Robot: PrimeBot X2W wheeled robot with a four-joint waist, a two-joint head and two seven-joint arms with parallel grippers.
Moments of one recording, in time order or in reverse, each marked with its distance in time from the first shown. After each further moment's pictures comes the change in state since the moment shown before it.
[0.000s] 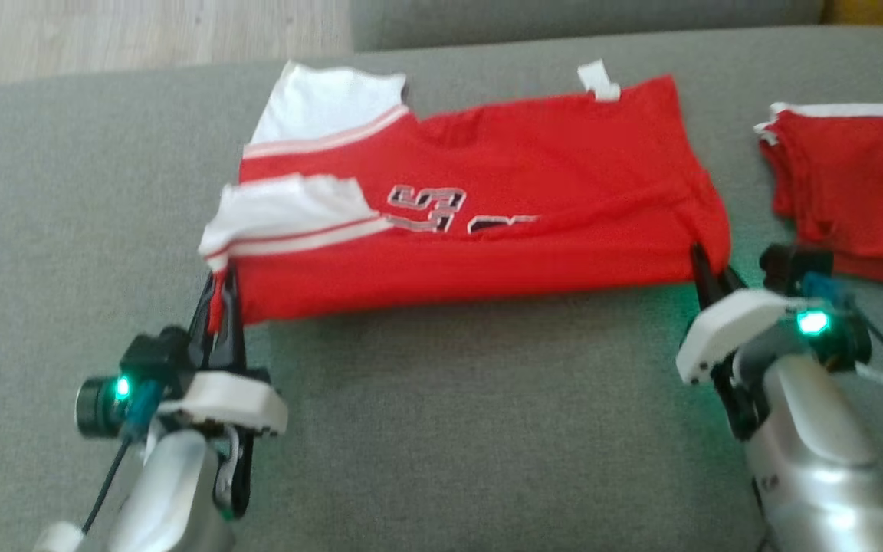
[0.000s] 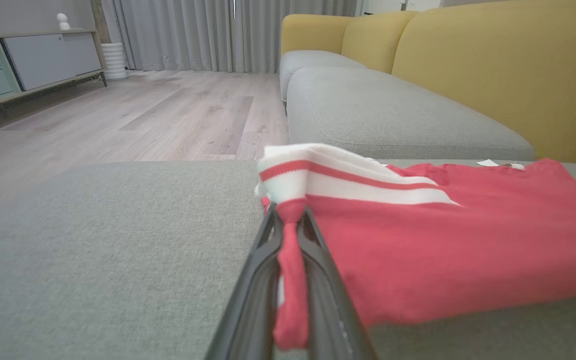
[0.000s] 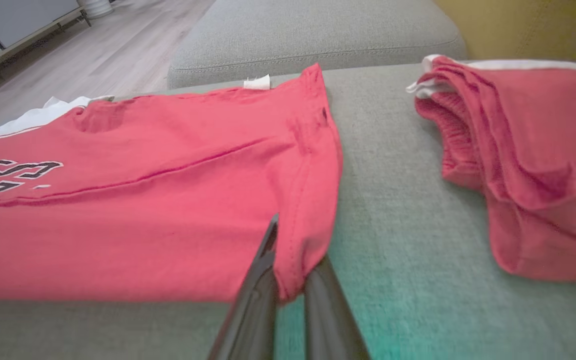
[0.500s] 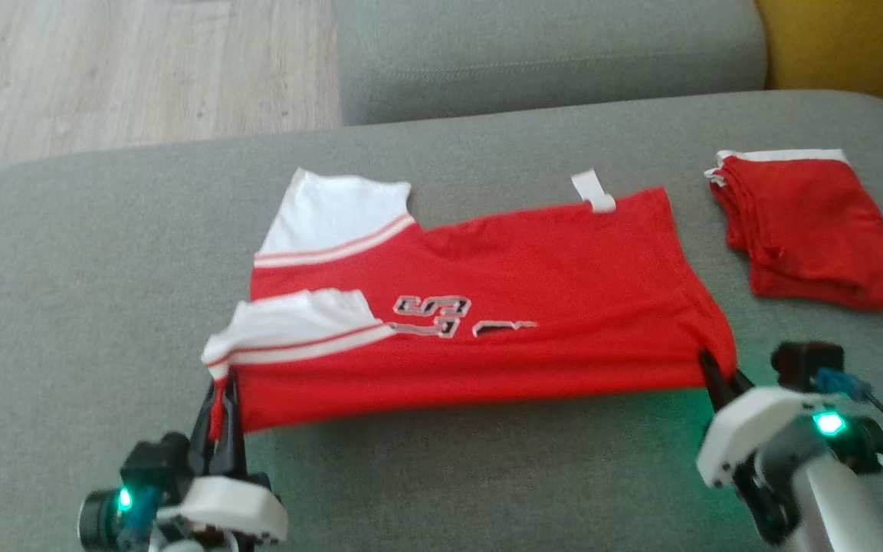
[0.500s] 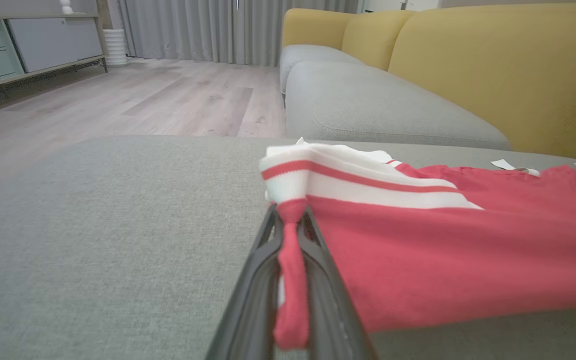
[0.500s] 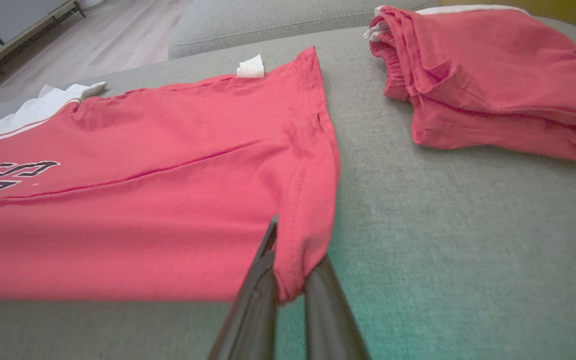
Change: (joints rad) left arm 0.267 0.015 0.003 -0.153 -0.040 0.032 0.041; right arm 0.319 -0.036 0.036 -0.299 0.110 0.000 0.183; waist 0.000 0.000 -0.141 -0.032
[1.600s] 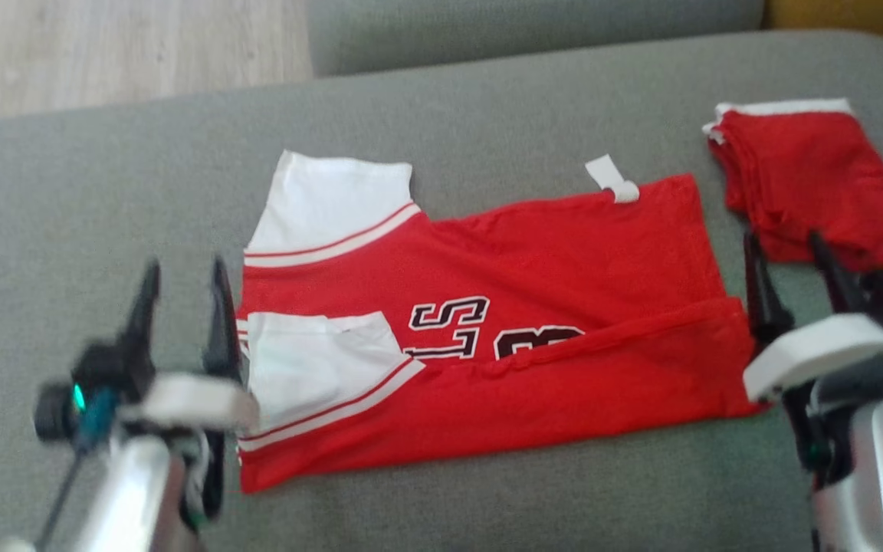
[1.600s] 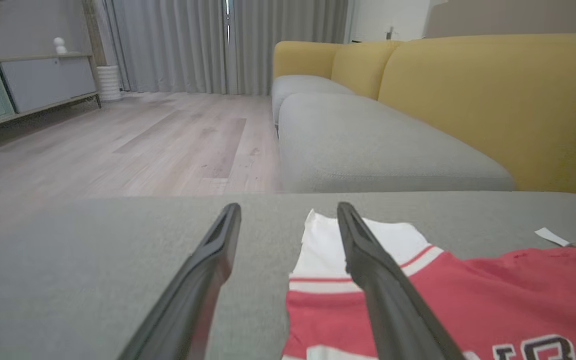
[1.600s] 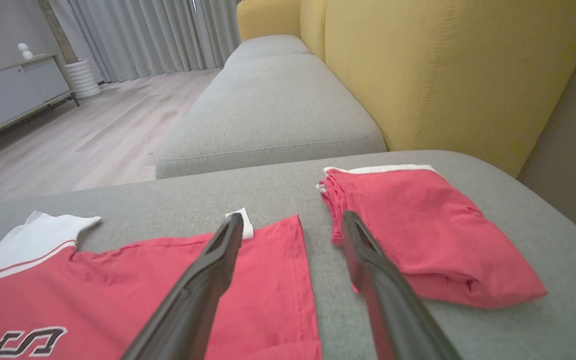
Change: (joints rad) left arm -0.118 0.046 0.005 -0.134 -0.015 0.048 0.067; right arm 0.023 0.035 -0.117 -0.397 -0.048 0.000 0.010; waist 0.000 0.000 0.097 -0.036
